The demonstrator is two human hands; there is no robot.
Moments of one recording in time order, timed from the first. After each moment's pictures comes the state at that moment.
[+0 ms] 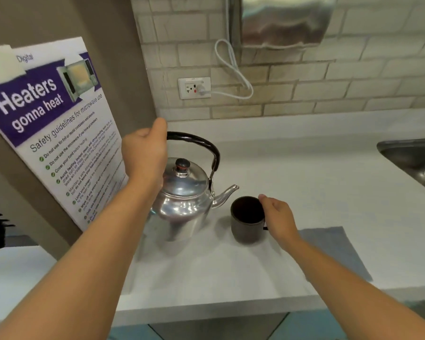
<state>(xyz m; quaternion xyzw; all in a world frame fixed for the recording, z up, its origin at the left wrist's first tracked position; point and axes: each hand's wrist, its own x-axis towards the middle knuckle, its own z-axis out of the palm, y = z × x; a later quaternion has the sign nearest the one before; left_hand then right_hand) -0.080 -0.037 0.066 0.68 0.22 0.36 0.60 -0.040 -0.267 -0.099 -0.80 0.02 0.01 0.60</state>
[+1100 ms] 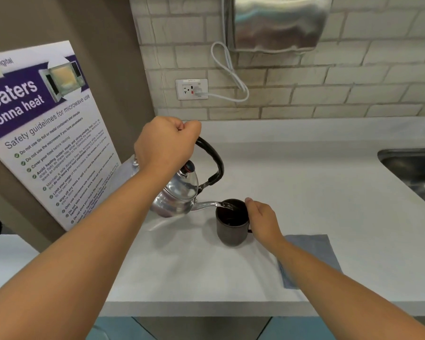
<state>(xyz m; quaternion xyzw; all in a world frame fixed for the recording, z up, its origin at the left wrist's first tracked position) -0.072 -0.097 0.085 0.86 0.16 0.36 0.33 -0.034 -0.282 -0.094 -0.82 -0.08 0.02 0.57</state>
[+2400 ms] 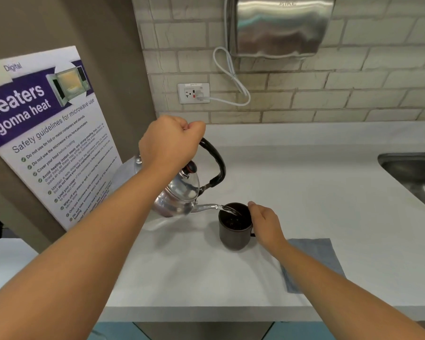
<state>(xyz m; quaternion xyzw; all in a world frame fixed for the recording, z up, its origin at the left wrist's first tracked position) -0.063 -0.089 0.089 0.87 0.14 0.35 0.30 -0.033 -0.283 -0.096 -0.83 -0.07 0.01 0.56</state>
